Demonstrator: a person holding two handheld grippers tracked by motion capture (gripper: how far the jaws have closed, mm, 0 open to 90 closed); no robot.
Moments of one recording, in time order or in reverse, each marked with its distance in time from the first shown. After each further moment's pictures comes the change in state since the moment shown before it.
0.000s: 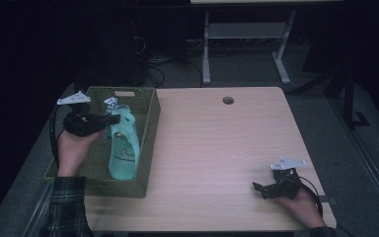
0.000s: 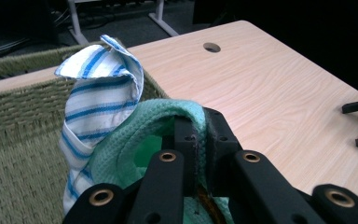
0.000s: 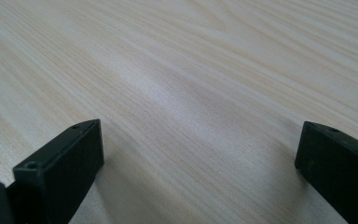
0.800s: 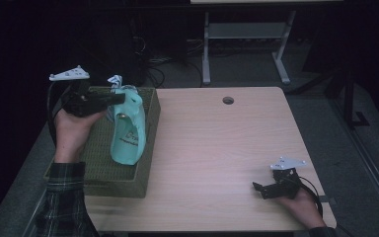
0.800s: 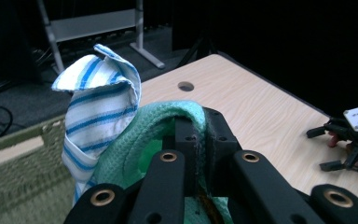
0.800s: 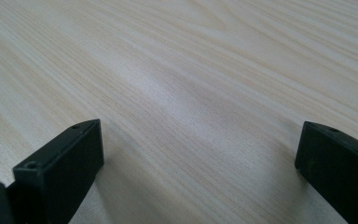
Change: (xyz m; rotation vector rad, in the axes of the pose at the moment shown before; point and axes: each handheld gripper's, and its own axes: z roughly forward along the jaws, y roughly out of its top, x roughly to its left) left arm -0.027 0.062 -0.015 -0.089 -0.078 0.080; right arm 0.000 0.000 0.000 0.000 0.000 -0.001
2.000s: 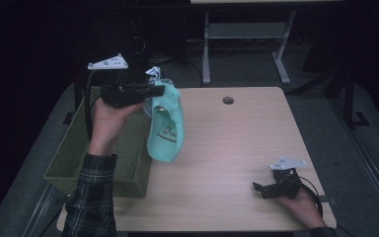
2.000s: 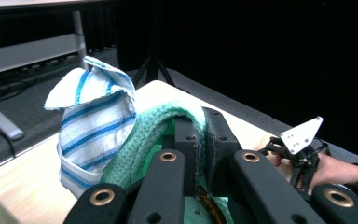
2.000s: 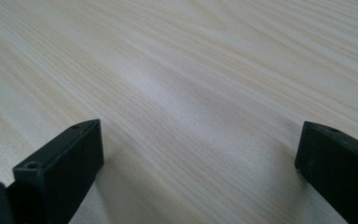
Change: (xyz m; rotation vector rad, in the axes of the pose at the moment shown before) left arm -0.055 0.034 0.059 -0.055 -0.219 0.070; right arm 0.000 0.000 0.000 -0.002 0.001 0.000
